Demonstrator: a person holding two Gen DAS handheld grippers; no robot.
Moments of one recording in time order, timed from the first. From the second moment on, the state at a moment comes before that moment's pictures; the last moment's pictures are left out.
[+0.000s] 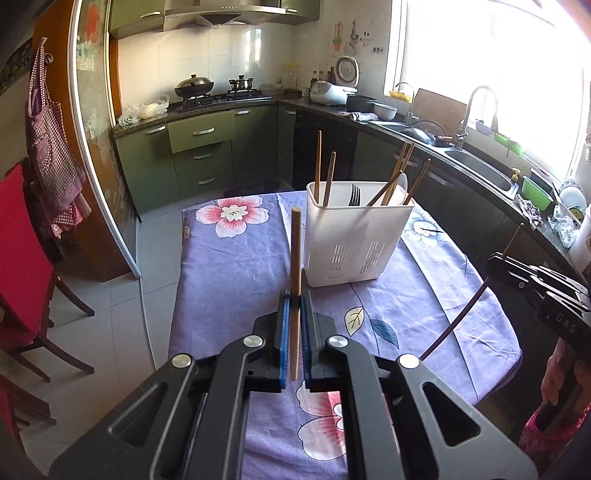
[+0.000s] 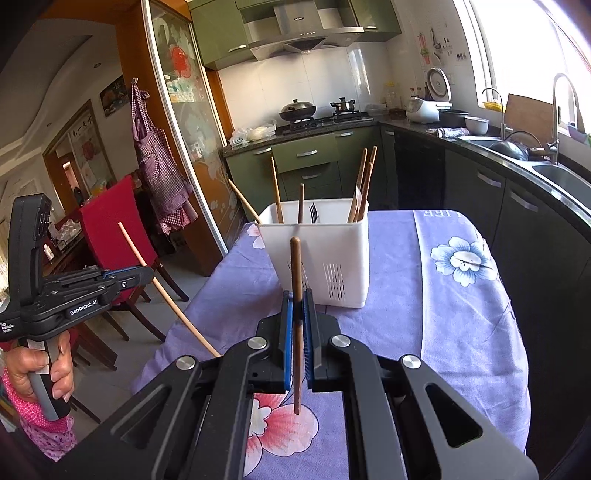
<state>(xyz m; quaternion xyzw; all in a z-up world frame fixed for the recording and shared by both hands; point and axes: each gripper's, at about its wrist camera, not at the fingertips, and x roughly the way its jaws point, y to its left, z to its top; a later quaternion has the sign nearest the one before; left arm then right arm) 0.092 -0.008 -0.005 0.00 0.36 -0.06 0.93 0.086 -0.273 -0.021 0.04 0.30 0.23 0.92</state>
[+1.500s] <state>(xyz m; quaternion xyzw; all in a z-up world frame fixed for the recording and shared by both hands) 0.253 -0.062 0.053 0.01 0.34 -0.11 0.93 0.278 -0.241 0.062 0.04 0.26 0.21 0.94</state>
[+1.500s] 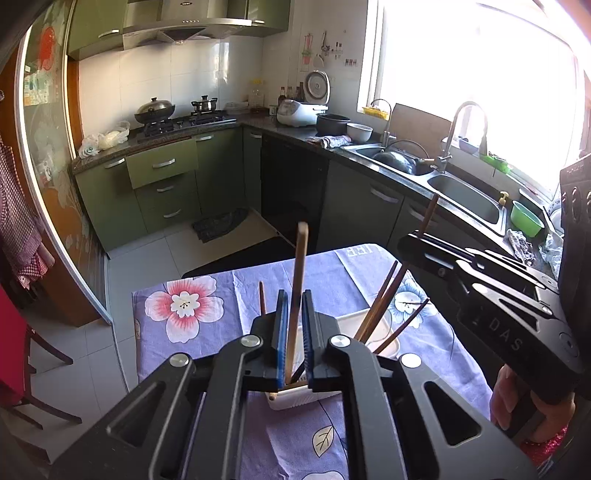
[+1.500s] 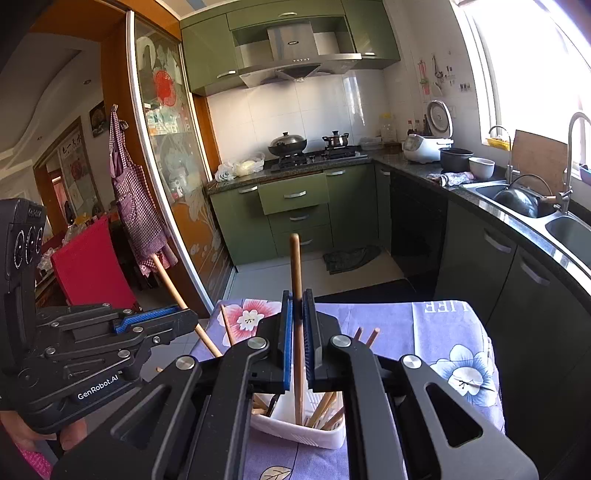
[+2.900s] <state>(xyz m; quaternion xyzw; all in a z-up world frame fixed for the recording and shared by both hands) -0.033 -0.025 0.012 -0.03 0.17 -0.06 0.98 -0.059 -0.314 -0.020 0.00 0.10 0.13 0.99</state>
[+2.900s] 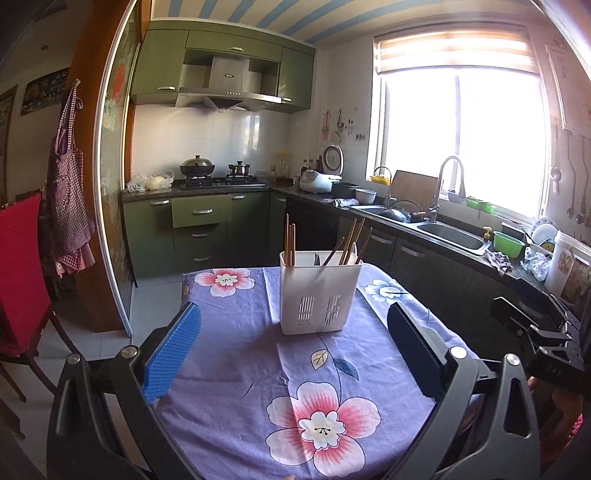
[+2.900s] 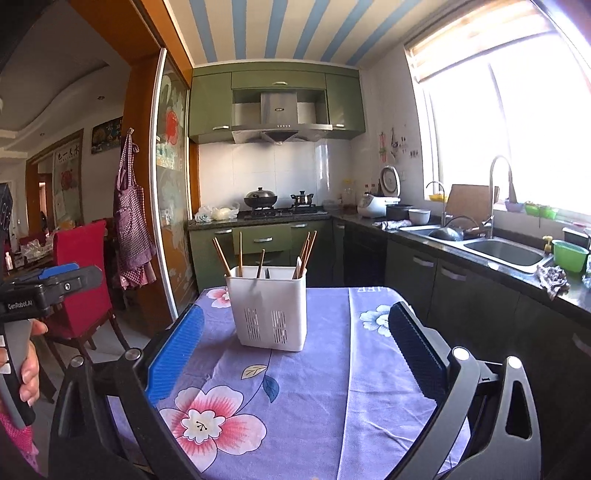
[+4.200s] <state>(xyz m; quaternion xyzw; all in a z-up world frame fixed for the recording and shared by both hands) -0.049 -0.024 0.008 -0.03 0.18 -0.05 0.98 -0.060 -0.313 -0.008 0.02 0.13 0.13 0.98</state>
